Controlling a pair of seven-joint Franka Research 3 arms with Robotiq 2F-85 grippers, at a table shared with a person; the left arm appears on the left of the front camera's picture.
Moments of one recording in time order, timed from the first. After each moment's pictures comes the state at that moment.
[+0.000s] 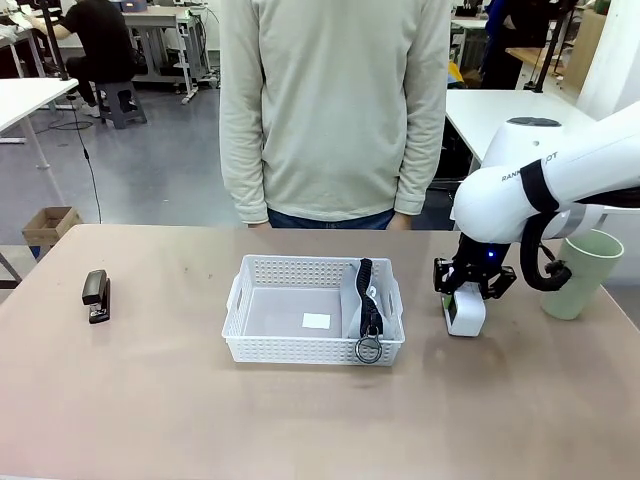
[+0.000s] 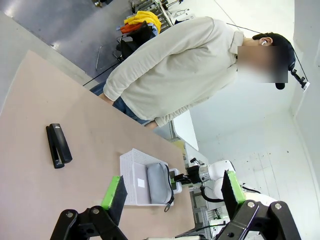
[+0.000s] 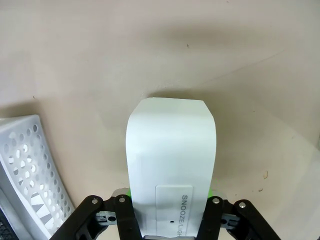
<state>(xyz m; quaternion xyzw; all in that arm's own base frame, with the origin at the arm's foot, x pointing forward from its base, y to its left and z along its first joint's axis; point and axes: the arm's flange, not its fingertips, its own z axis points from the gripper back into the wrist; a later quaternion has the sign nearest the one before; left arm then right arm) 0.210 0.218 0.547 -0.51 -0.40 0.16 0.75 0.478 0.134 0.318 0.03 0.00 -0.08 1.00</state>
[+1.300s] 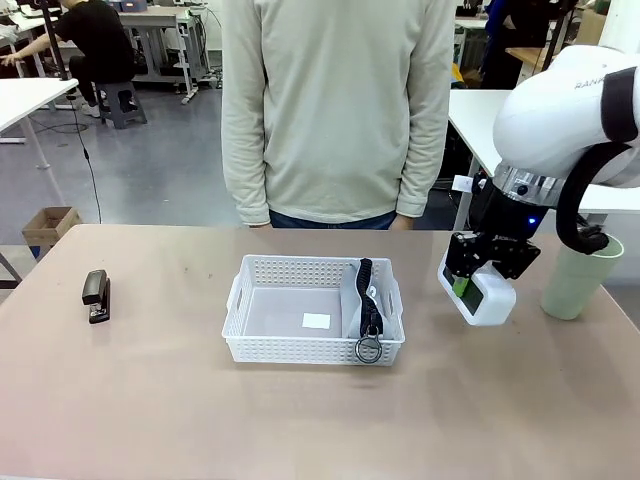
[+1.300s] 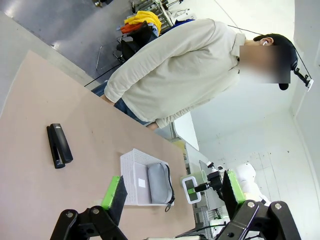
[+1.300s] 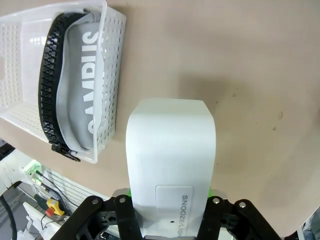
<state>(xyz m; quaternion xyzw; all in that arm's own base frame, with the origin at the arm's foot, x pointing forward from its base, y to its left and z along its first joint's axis) 0.210 0.219 0.546 -0.51 -0.40 0.16 0.75 0.420 0.137 0.415 0.10 0.04 0.06 0.99</state>
